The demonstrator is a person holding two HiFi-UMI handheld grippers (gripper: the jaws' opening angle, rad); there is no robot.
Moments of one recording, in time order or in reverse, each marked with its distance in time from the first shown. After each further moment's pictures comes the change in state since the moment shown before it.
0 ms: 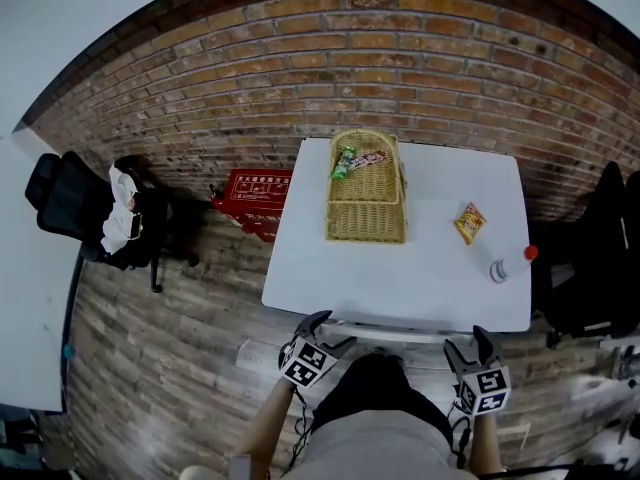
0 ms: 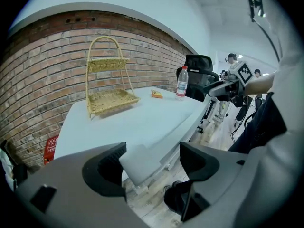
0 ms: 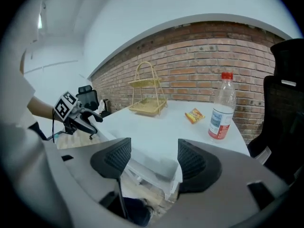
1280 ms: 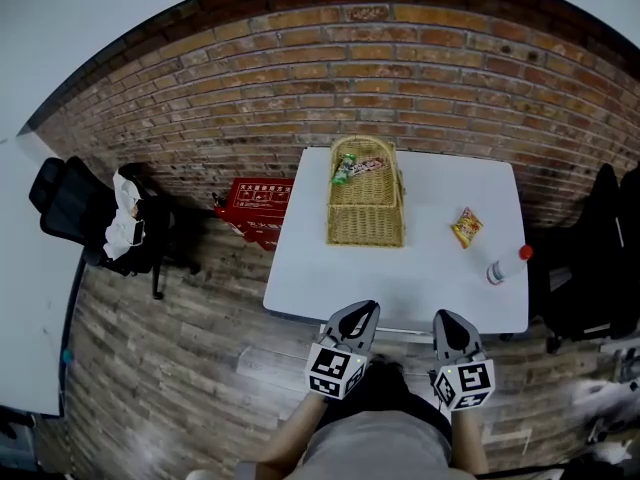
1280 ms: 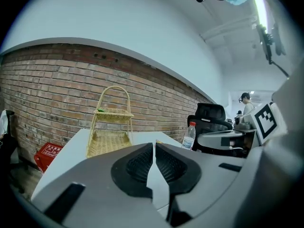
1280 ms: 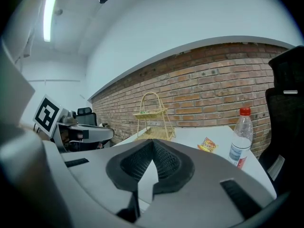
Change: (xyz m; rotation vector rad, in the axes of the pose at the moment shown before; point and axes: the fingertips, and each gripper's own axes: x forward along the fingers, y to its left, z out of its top) left arm -0.047 -0.022 0.162 -0.227 -0.482 0.136; right arm 0.007 0.049 0.100 0.041 -0.279 0.010
